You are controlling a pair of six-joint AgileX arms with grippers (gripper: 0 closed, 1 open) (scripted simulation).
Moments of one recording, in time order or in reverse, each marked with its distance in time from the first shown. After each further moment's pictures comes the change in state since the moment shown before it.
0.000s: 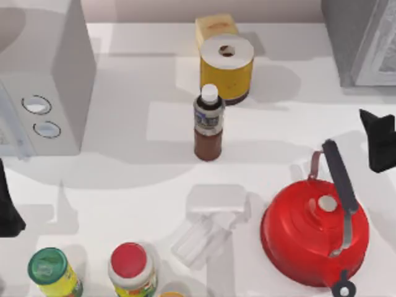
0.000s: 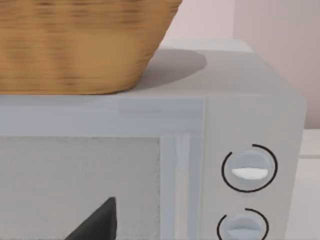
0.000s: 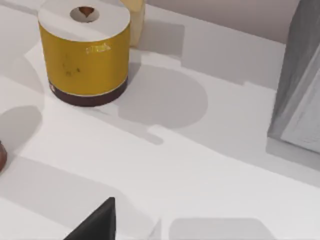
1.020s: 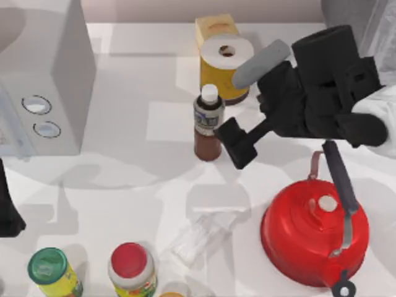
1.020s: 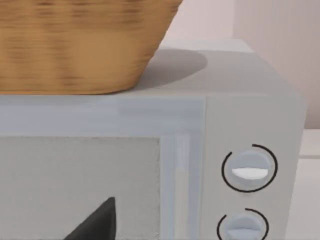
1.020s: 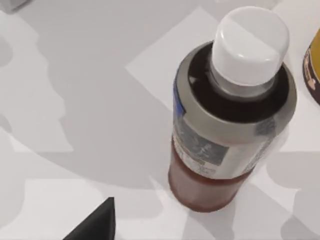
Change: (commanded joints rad) left arm 0.000 0.000 0.000 0.000 0.000 0.000; right arm 0.294 0.726 0.442 0.014 -0.137 -0.004
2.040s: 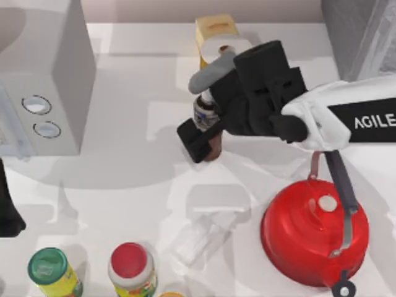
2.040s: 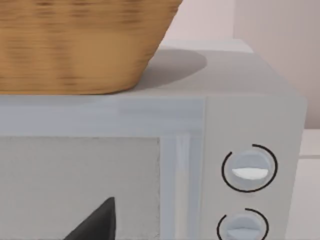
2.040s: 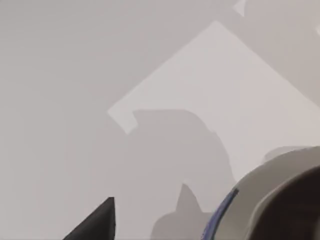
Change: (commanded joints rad) left arm 0.000 0.000 0.000 0.000 0.000 0.000; right arm 0.032 0.377 0.218 0.161 0.030 0.023
